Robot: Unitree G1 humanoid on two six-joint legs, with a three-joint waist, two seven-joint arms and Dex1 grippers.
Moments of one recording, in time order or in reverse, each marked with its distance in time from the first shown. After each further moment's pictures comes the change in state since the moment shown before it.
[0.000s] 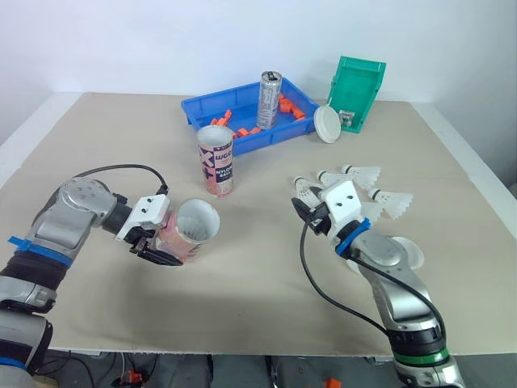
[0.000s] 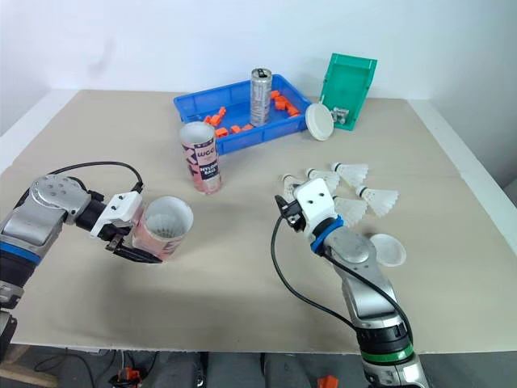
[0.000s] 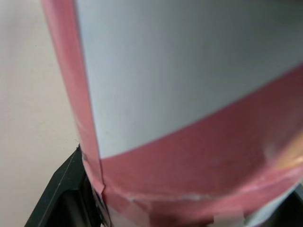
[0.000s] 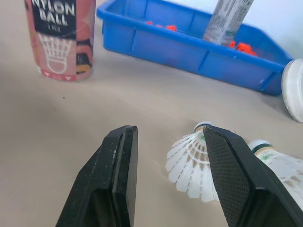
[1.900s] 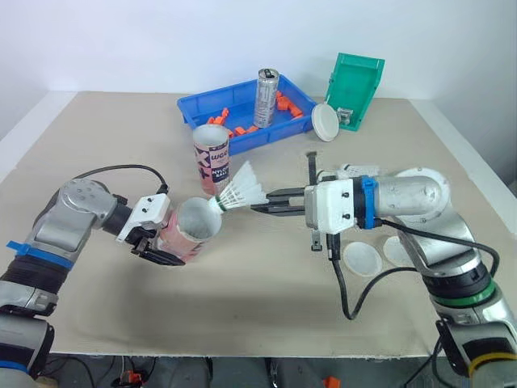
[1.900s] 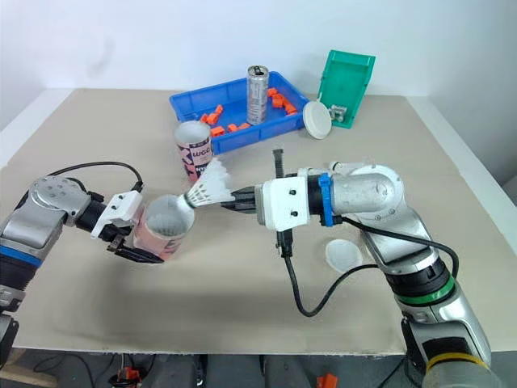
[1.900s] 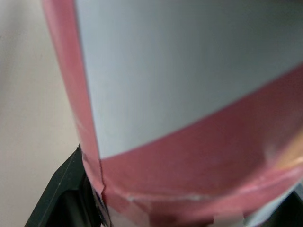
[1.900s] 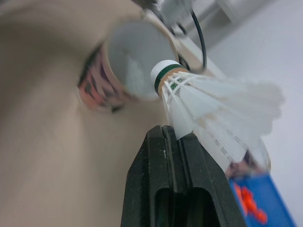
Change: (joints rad) left arm 0.034 -0.014 0.050 -0.056 0.005 0.058 0.001; right arm -0.427 -0.348 0.154 -0.083 0.176 -0.413 0.750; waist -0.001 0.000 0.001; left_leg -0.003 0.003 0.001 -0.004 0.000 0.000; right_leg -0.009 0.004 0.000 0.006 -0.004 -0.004
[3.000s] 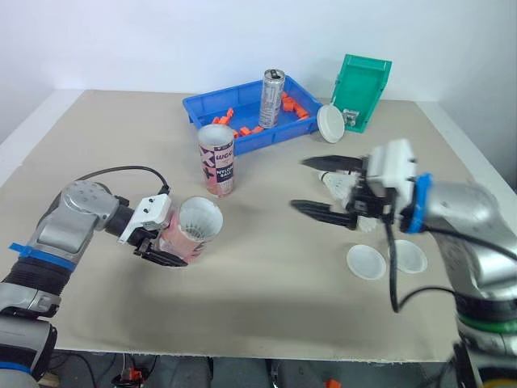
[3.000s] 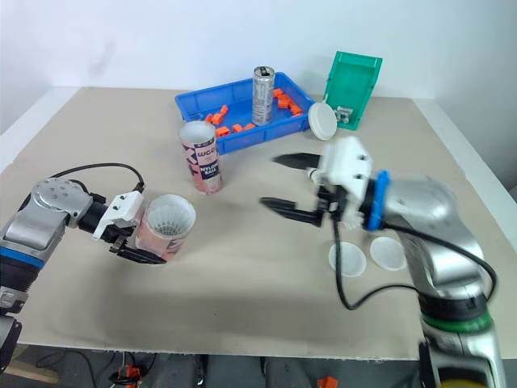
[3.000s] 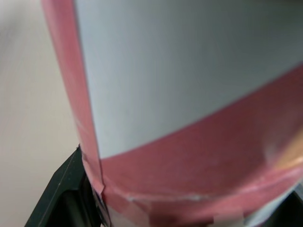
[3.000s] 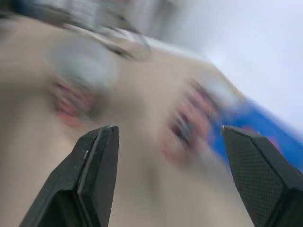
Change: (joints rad) left arm 0.007 -0.016 0.014 -0.006 0.001 0.018 -0.001; right arm 0.353 -0.029 -0.437 -0.093 0.287 0.452 -0.188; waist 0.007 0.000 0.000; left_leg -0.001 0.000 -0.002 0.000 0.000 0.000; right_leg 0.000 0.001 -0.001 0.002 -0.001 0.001
